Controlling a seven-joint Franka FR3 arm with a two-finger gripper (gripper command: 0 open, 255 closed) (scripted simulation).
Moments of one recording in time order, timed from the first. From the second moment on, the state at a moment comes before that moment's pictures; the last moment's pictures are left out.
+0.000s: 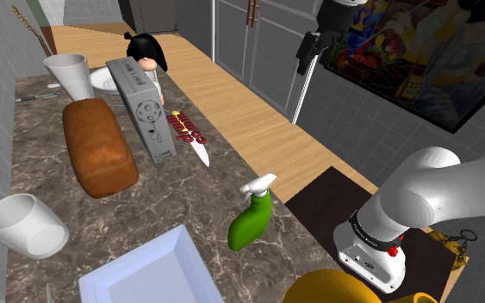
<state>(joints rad) 0.00 -0.75 0.07 -2.29 -0.04 1.71 0.05</state>
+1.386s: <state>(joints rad) 0.01 -0.09 0.21 -1.99 0.01 2.01 0.32</state>
